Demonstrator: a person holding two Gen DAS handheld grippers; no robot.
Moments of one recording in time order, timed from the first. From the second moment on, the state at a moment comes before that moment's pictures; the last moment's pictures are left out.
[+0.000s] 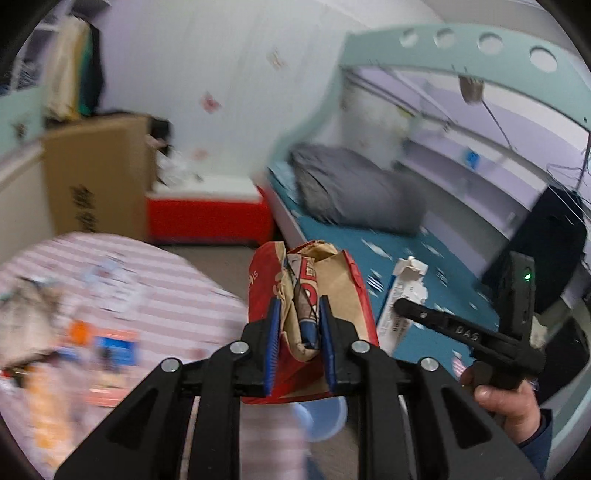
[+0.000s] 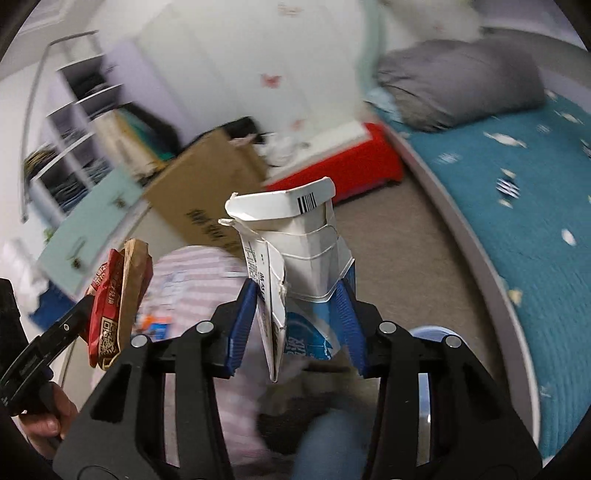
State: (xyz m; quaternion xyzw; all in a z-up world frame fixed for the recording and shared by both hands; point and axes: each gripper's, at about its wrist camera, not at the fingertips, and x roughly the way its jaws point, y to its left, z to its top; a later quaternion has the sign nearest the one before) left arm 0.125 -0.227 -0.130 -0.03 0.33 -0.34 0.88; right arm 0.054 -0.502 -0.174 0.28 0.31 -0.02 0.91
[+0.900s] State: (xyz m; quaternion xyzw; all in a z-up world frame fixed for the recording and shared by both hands) left arm 0.193 -0.455 -0.423 0.12 0.62 -0.30 0.71; right arm 0.070 -0.626 -0.491 0.48 0.50 -0.12 0.71
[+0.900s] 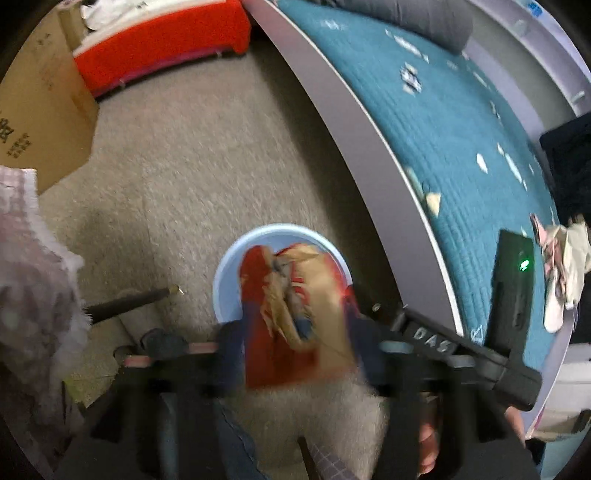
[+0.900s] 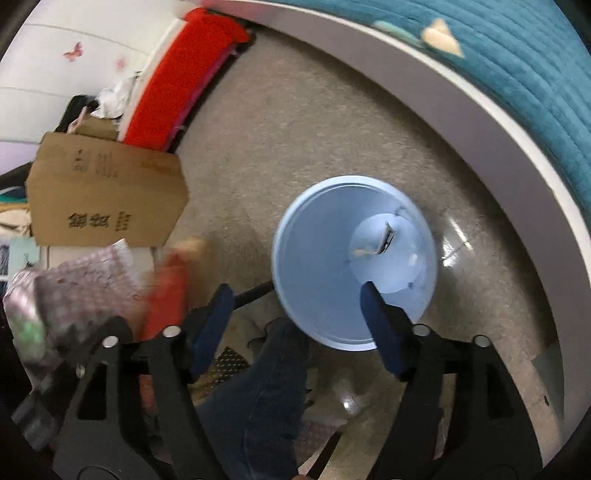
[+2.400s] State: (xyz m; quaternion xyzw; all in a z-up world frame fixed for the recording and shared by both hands) left arm 0.101 -0.191 -0.103 0.03 0.29 -0.23 0.93; right arm 0.050 -0.403 -0.120 0.22 0.30 -0.06 0.93
